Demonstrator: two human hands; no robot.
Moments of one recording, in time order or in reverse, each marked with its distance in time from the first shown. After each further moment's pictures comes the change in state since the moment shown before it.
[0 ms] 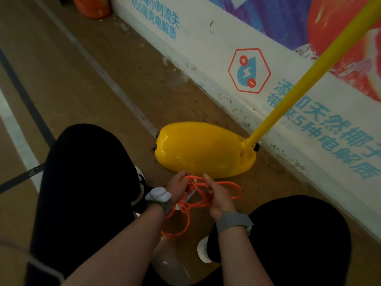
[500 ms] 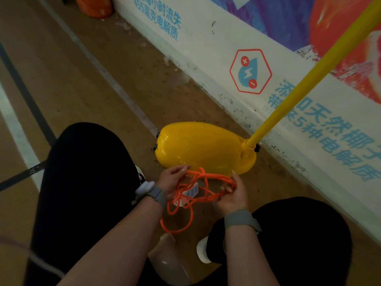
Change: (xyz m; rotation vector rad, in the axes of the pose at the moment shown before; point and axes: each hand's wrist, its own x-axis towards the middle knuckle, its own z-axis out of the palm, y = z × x) left_hand 0.009 0.014 -0.019 -0.581 -0.016 -0.194; right_hand -0.003 -0.026 -0.018 0.564 0.152 0.069
